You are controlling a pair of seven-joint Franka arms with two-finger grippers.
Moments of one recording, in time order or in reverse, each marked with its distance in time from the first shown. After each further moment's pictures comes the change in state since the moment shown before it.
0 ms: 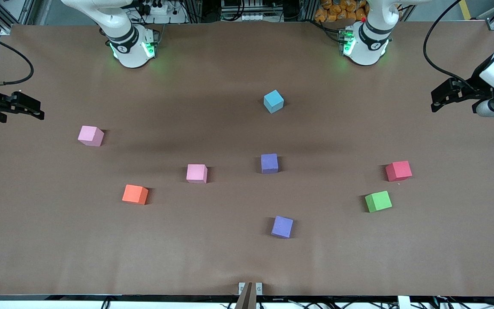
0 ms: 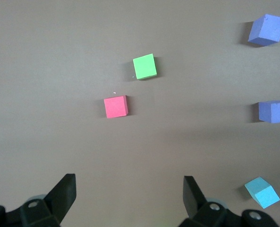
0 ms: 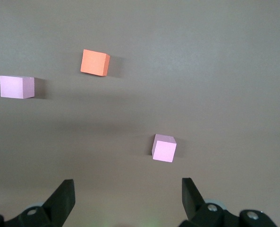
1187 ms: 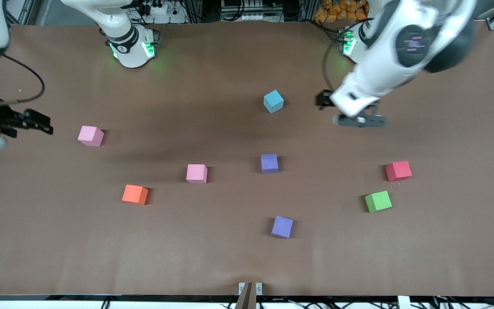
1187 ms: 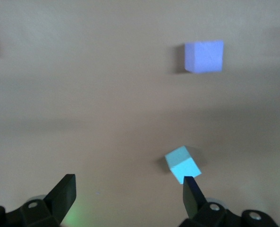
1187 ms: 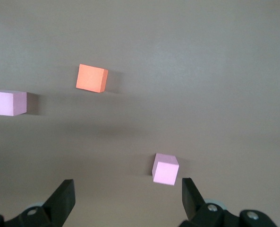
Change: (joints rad) left arm -0.054 0.047 -0.383 -0.393 -0.207 0.301 -0.432; right arm 0.005 0.081 0.004 -0.055 0.001 0.165 0.000
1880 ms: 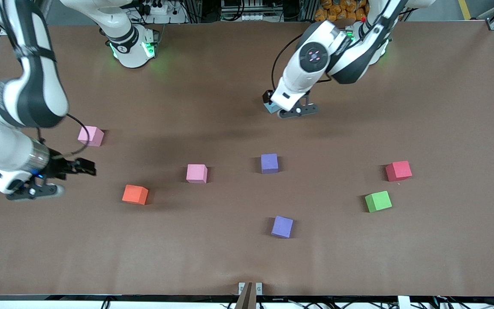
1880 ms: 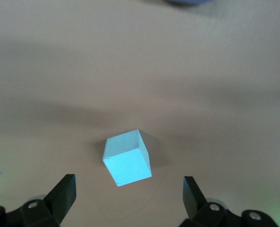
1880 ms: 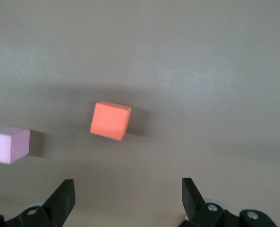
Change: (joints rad) left arm -0.231 0.169 -0.035 -0.164 -0.047 0.331 -0.387; right arm 0.065 0.254 0.002 -0.004 0.104 0.301 0.014
